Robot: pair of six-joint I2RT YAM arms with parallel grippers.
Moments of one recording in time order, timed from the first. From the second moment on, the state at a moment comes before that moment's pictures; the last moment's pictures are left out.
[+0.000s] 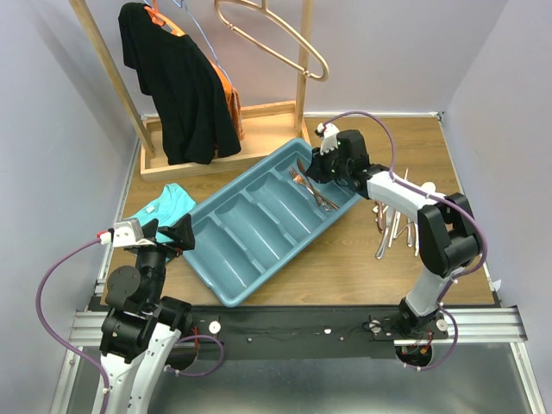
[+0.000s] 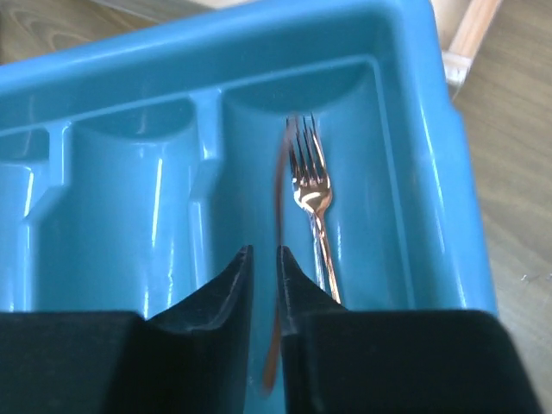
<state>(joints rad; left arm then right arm) -0.29 0.01 0.53 -0.42 -0.27 -0.34 0.43 1.76 1.20 0.03 -0.29 0.05</state>
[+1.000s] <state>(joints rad) -0.29 0.01 0.53 -0.42 -0.27 -0.34 0.10 1.37 0.89 -0.16 0.43 0.37</state>
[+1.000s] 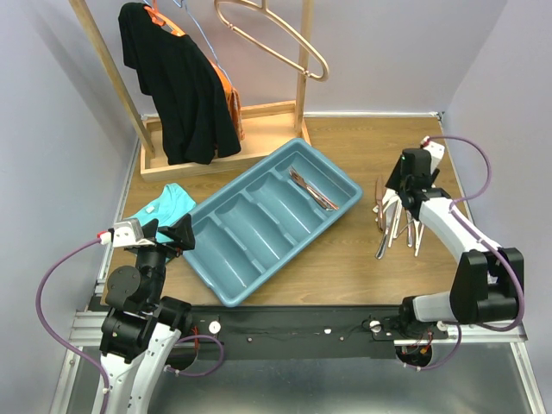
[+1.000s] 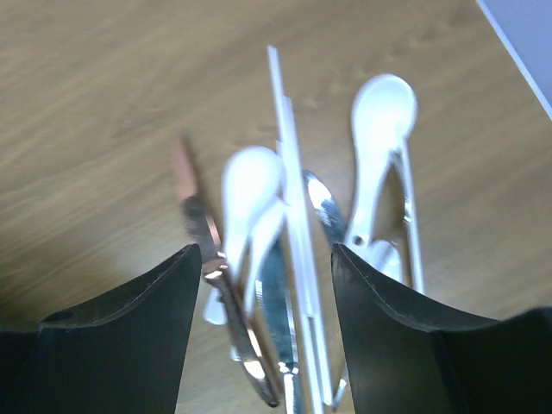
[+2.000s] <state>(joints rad) -0.29 0.01 0.53 -0.42 -0.27 -0.34 -0.24 1.56 0.76 -0.10 0.30 0.53</state>
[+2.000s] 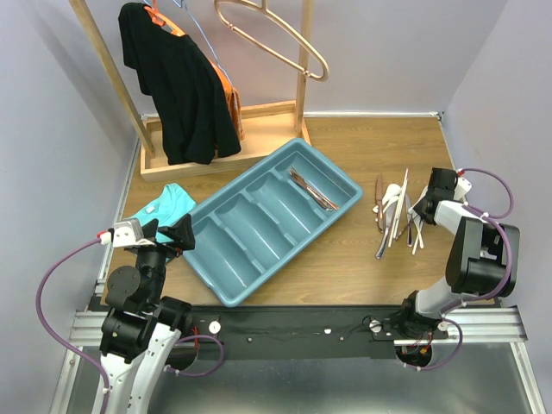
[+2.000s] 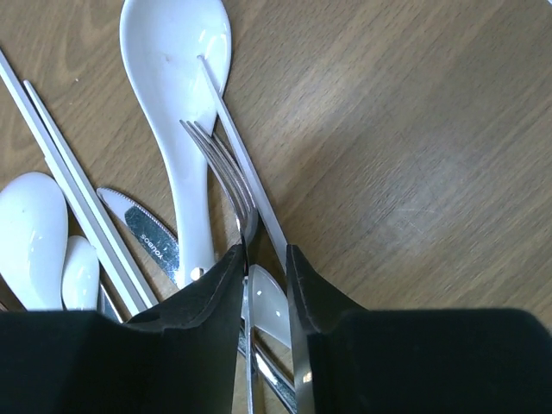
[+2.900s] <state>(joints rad) -0.29 0.01 0.53 -0.42 -0.26 -0.34 -0.24 1.31 0.76 -0.09 0.15 0.46</state>
